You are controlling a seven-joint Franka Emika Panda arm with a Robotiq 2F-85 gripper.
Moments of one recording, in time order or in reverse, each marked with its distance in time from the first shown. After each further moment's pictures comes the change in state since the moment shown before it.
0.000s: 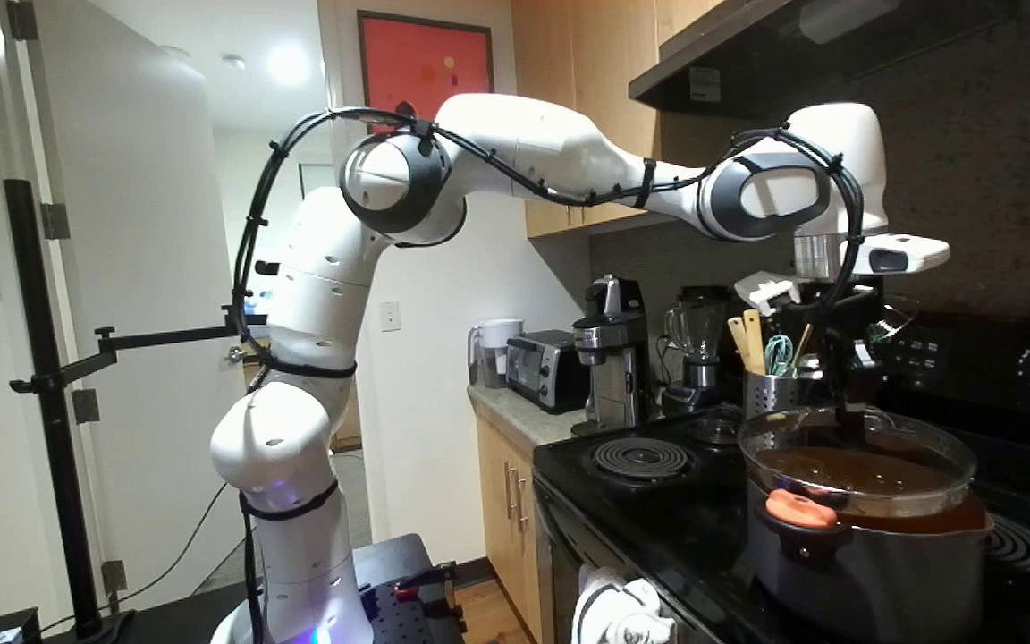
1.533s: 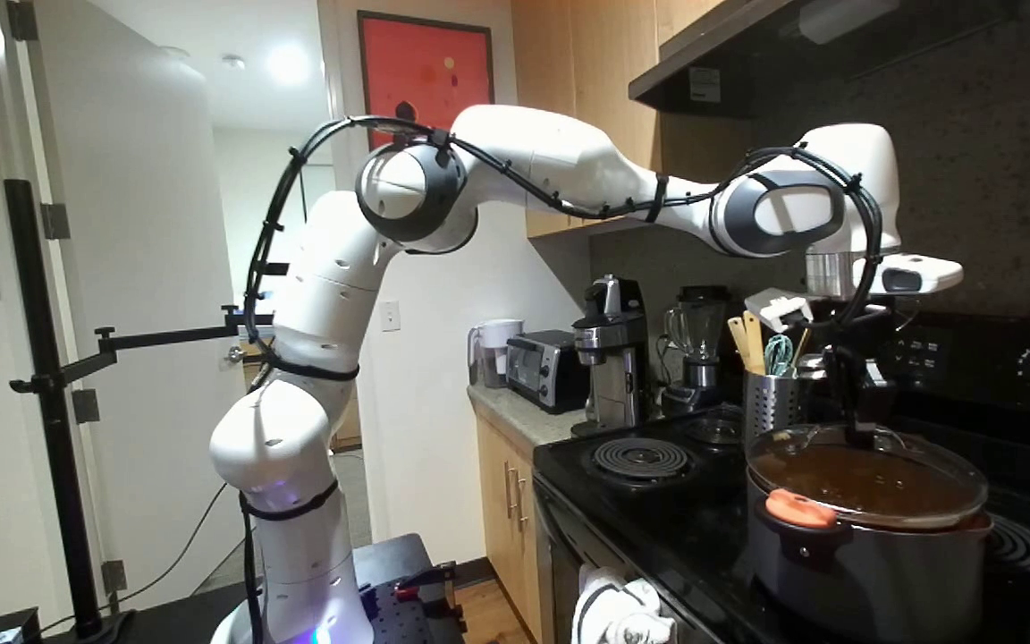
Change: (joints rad) arm -0.005 0.058 0.000 0.034 -0.013 0.000 0.005
